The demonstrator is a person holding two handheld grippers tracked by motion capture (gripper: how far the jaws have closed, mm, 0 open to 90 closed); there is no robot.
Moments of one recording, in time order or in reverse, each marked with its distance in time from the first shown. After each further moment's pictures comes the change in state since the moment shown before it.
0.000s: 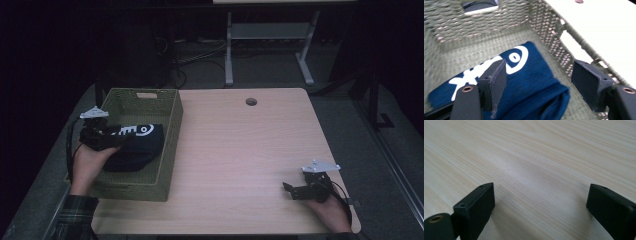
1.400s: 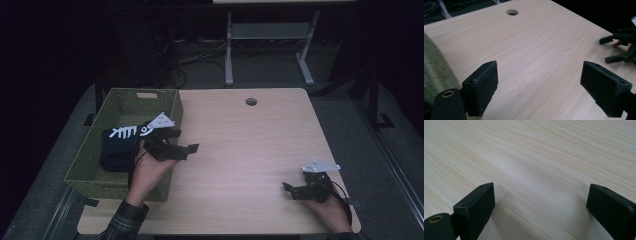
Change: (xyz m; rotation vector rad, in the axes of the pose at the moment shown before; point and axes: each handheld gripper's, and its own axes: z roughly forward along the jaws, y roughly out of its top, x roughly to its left) left arm -0.146 0.023 0.062 -0.057 -0.240 0.119; right arm 0.000 0.000 0.000 -0.001 0.001 0.000
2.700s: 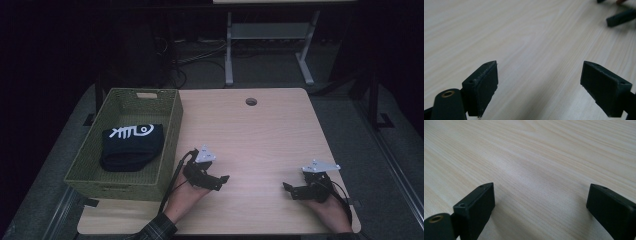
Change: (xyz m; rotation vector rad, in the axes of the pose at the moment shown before) left arm -0.056 -0.062 0.093 0.142 -0.043 0.120; right arm 0.000 0.000 0.000 0.000 -0.001 -0.001
